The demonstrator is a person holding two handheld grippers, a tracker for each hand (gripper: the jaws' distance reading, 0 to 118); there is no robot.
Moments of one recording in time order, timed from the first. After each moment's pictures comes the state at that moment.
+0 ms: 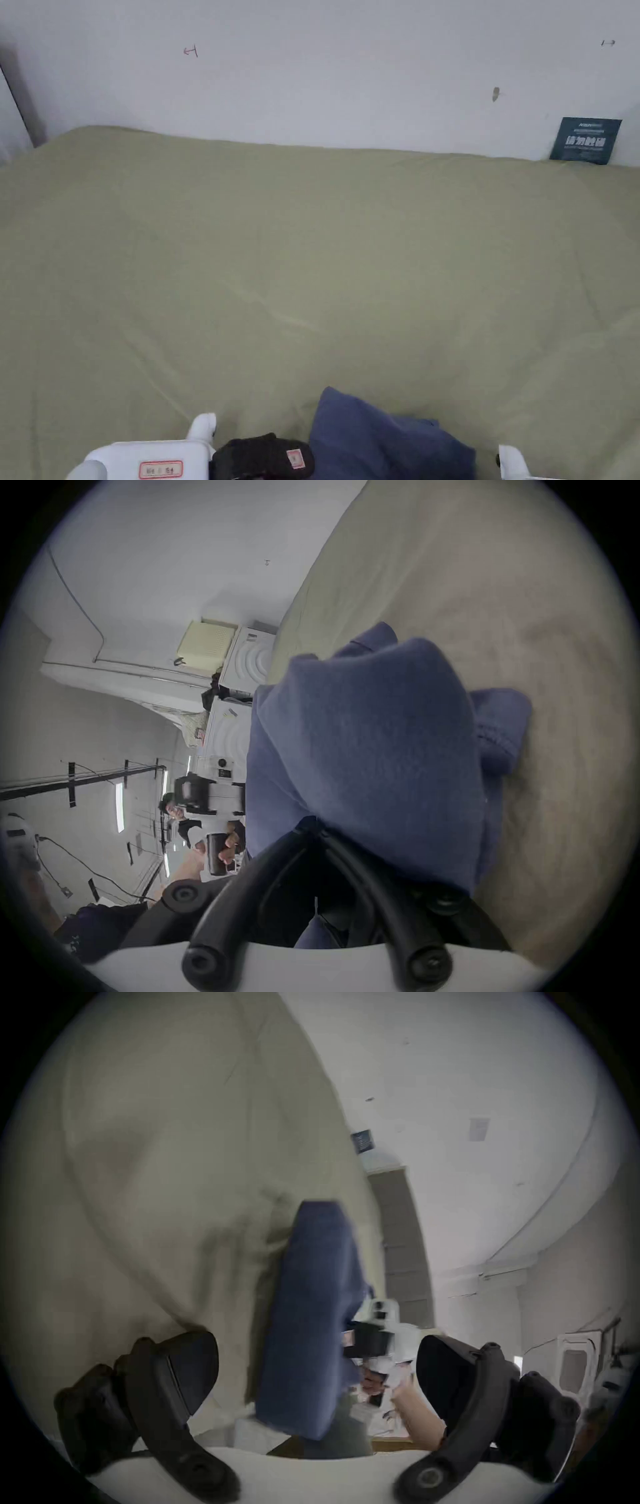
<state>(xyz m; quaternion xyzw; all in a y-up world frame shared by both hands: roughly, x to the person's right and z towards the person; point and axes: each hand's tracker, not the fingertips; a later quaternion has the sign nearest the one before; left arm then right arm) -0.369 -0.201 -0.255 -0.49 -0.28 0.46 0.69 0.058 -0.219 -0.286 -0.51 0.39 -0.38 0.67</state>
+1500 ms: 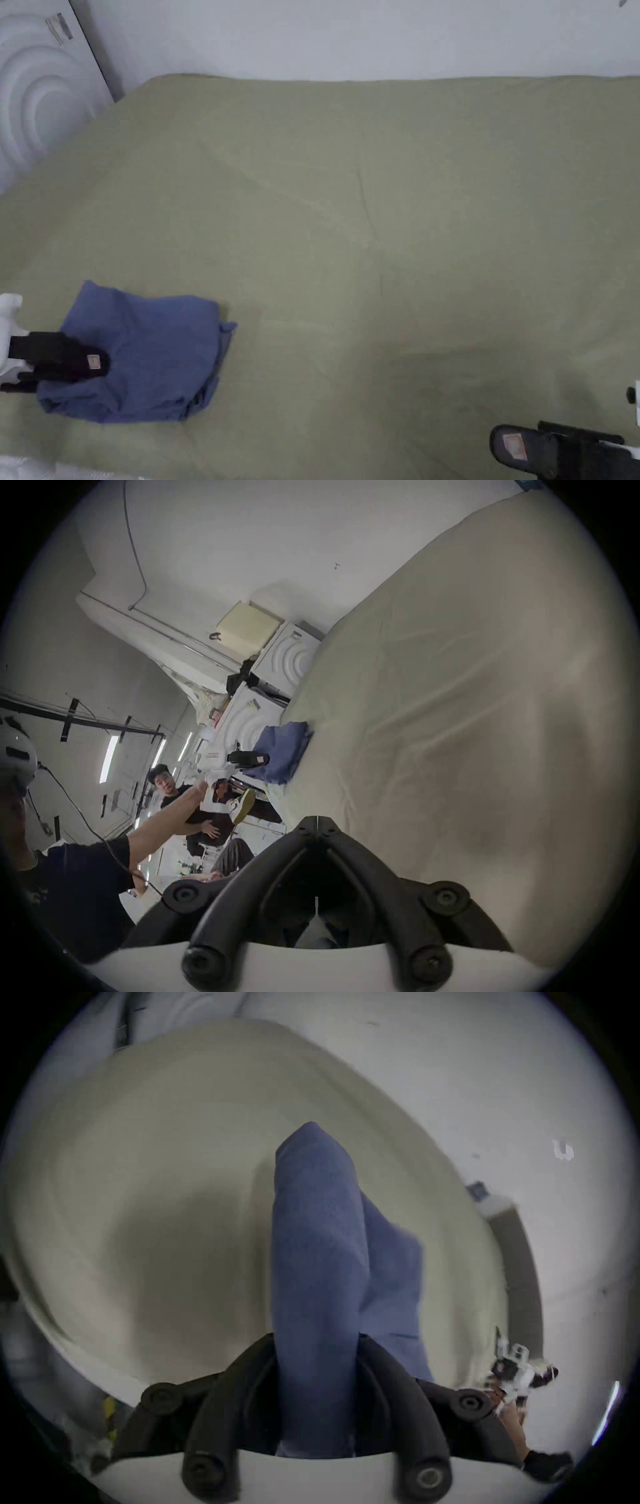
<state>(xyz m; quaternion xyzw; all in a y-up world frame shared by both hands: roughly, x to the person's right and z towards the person) -0.748 -0.114 -0.234 -0.53 0.00 0.30 0.79 -0.041 -0.164 -0.263 -0.42 0.45 -0.30 0.73</state>
